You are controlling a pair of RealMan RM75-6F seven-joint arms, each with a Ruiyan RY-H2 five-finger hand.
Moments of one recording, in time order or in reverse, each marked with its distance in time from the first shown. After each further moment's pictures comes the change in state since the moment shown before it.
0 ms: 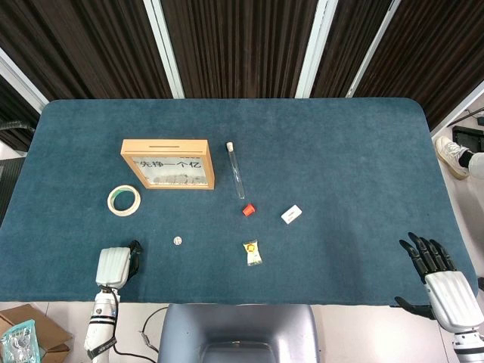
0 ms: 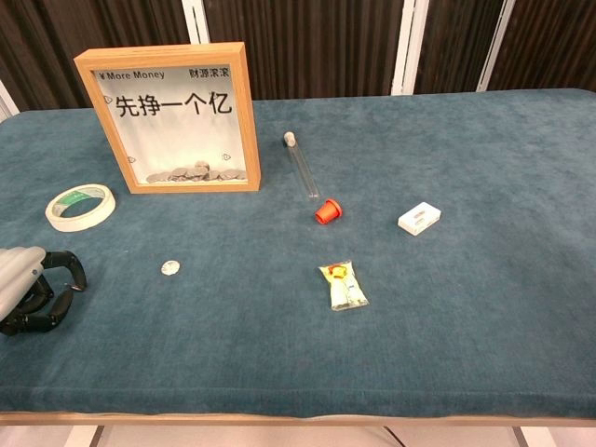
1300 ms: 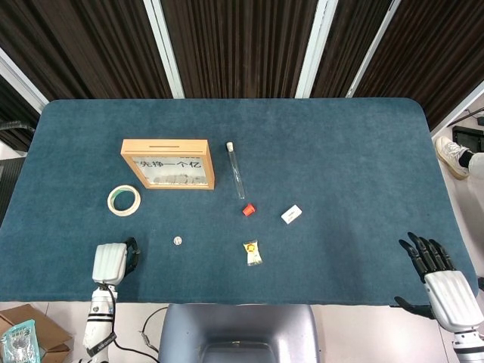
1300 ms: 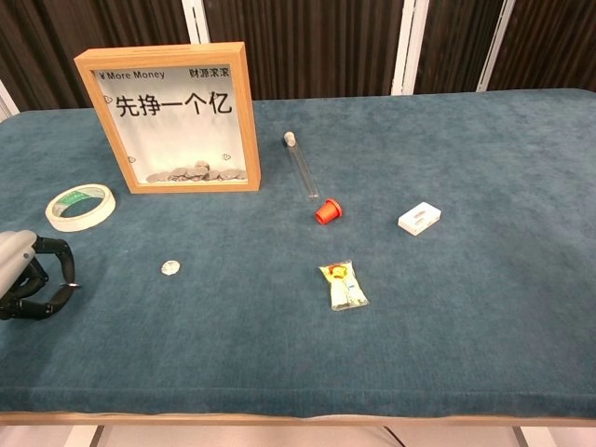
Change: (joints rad) left arm -0.015 -0.016 -0.008 0.056 0.044 0.071 -0.079; right arm 0.002 0.004 0.001 -0.007 0.003 -0.010 -0.002
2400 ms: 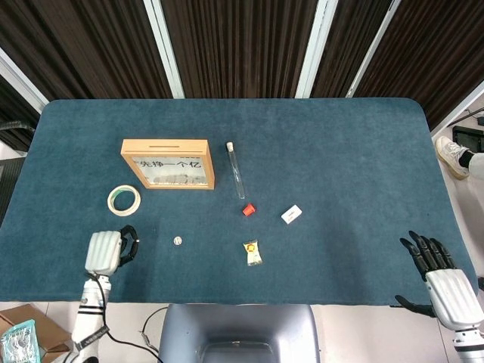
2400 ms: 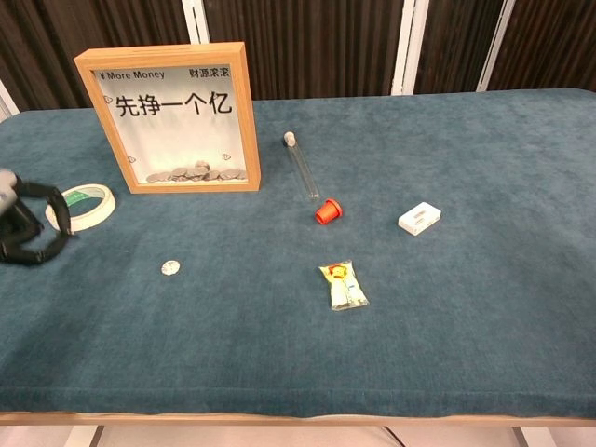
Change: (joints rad) left arm -0.035 0.216 -0.061 -0.338 -0.003 -0.021 -0.064; right arm 0.008 0.008 0.005 -0.002 0.014 -0.015 0.020
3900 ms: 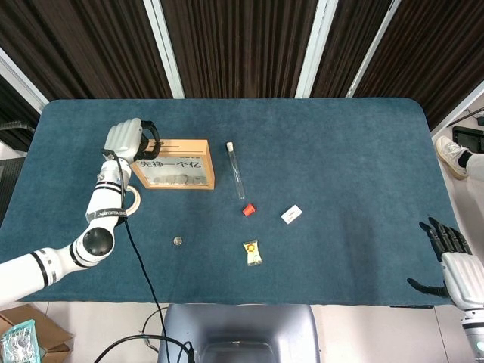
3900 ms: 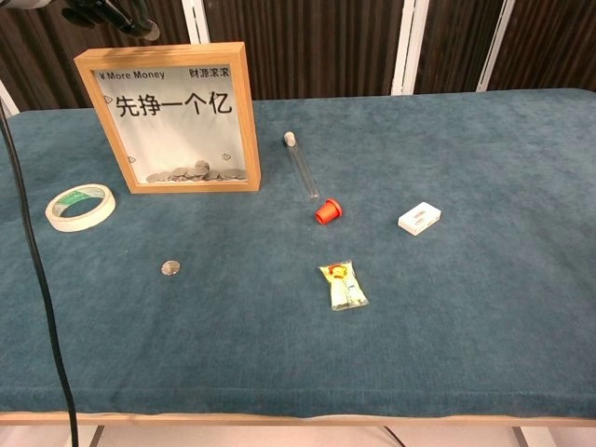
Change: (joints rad) left arm -0.741 0.356 -0.294 -0.060 -1.055 -0.455 0.299; right arm 0.050 0.016 0.074 0.012 0.208 -0.111 0.065
